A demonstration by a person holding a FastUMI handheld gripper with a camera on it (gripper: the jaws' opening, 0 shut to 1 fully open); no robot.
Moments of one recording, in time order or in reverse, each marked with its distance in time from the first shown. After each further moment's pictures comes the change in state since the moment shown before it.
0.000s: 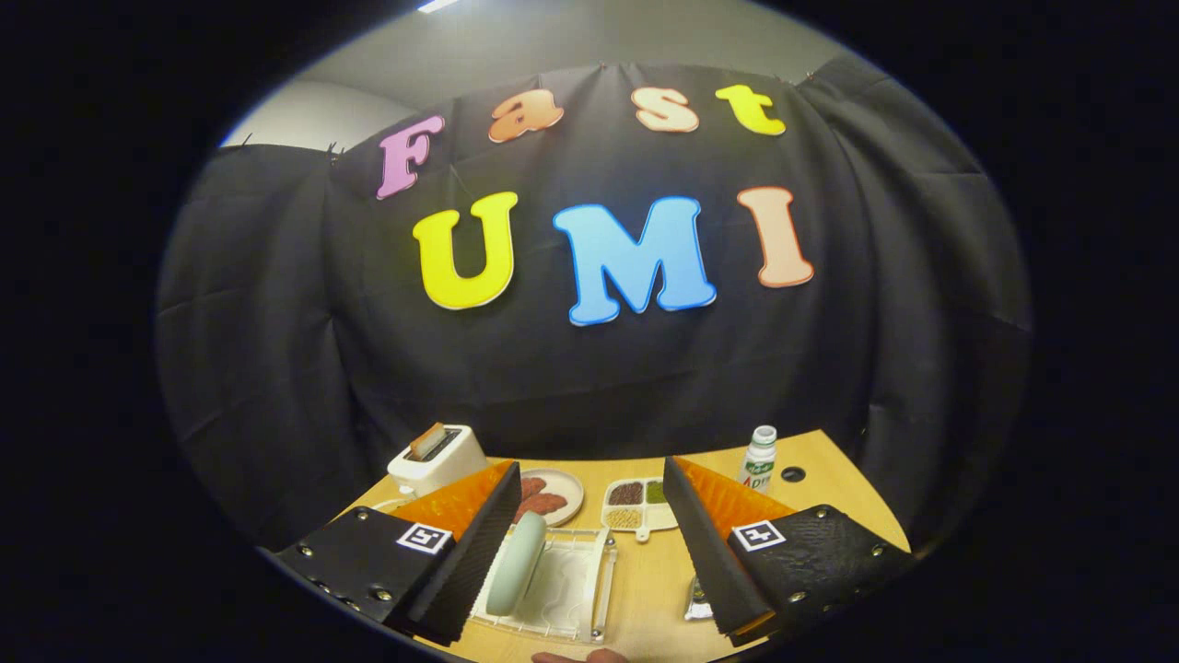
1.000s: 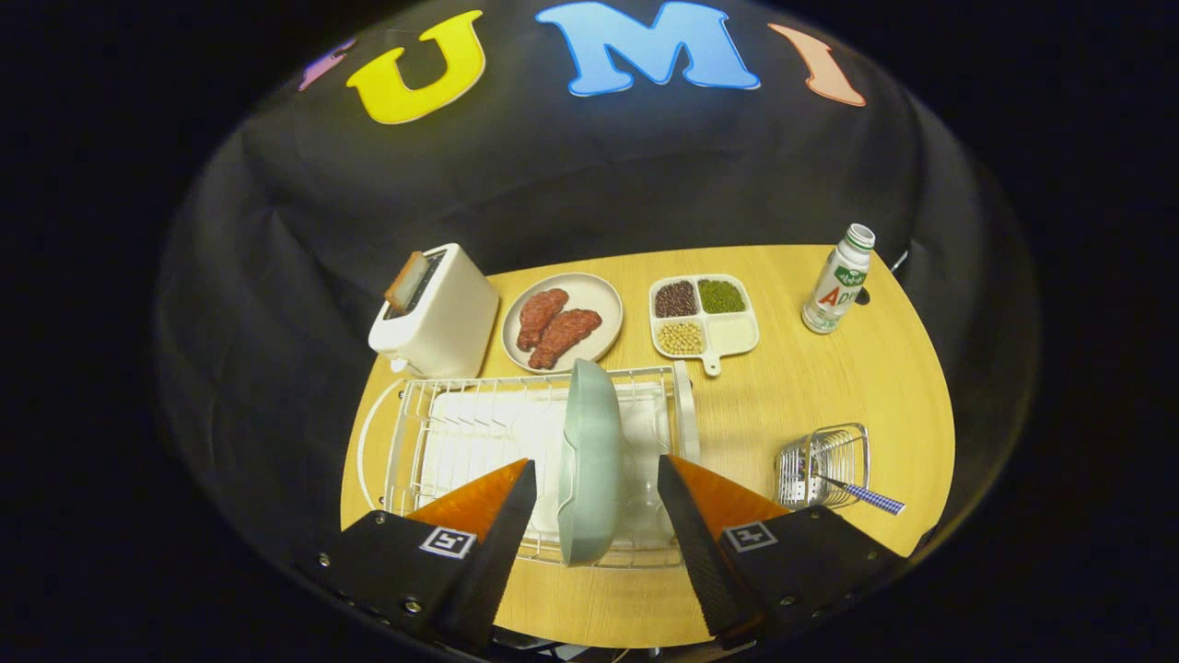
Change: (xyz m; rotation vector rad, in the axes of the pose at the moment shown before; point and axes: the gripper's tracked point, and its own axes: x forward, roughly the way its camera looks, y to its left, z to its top) arm 0.054 0.063 -0.128 0.121 0.683 -0.081
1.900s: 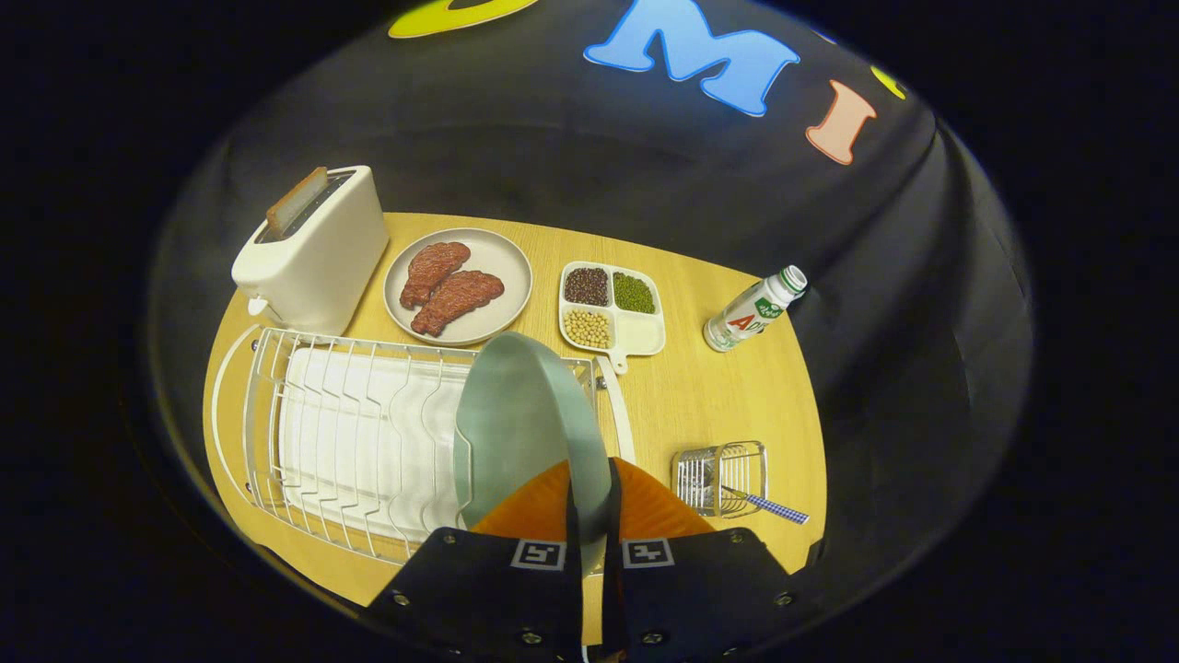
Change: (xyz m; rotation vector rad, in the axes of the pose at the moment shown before) arm 0.019 -0.019 0.011 -0.239 0.071 -0.499
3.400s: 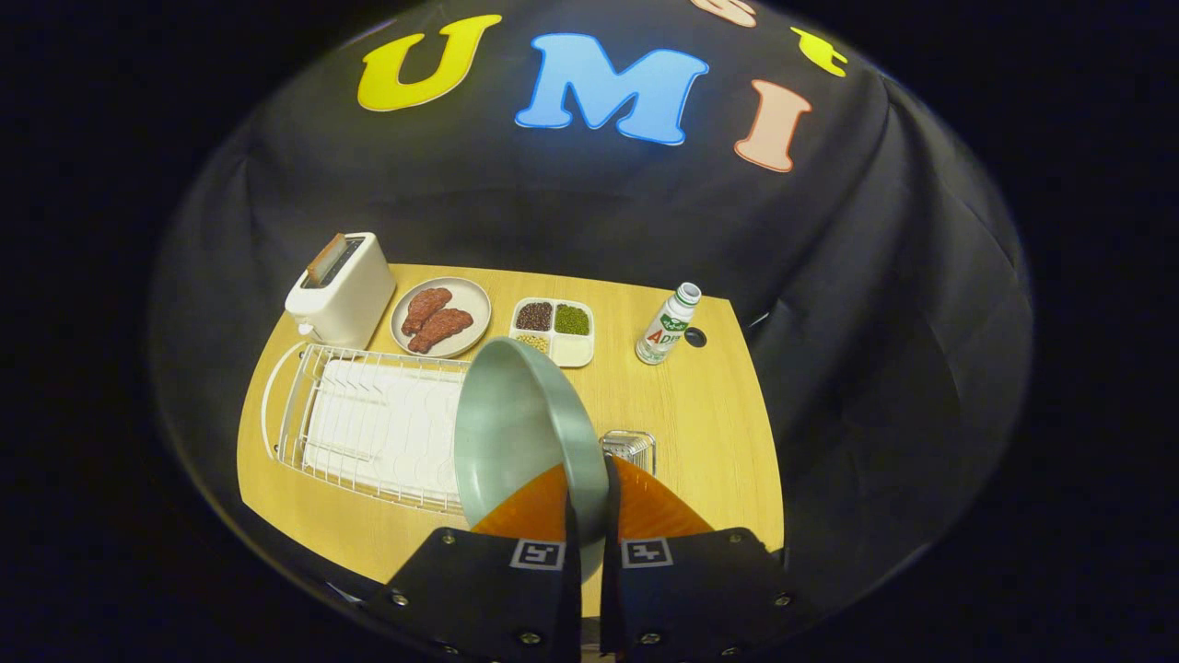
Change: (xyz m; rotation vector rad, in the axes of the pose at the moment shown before) arm -0.102 -0.157 -0.039 0.109 -0.115 0.152
